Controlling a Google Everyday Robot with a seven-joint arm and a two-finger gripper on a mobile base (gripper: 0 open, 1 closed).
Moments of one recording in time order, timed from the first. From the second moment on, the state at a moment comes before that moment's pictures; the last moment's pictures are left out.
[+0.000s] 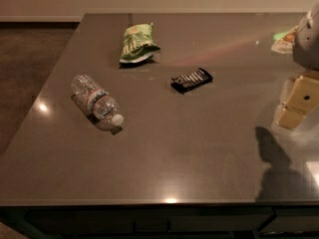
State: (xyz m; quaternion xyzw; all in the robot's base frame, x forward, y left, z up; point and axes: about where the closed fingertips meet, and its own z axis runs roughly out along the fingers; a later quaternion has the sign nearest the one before) arm 0.438 -0.216 0.978 -0.60 0.78 -0.04 0.16
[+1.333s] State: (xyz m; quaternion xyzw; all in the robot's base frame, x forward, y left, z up) arm 0.512 -0.159 0.970 -0.66 0.73 0.00 0.18
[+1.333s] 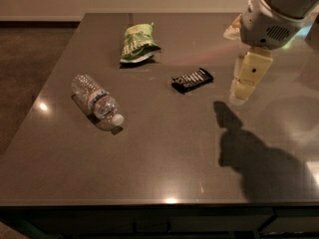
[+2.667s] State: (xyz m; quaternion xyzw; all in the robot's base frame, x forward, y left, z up) arm 0.627 -0.108 0.879 -0.74 0.66 0.02 0.10
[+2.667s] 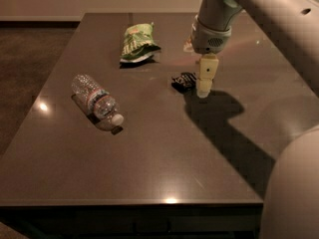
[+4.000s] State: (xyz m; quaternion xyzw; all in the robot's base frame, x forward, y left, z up) arm 0.661 -0.099 0.837 -0.76 0.65 0.05 0.05
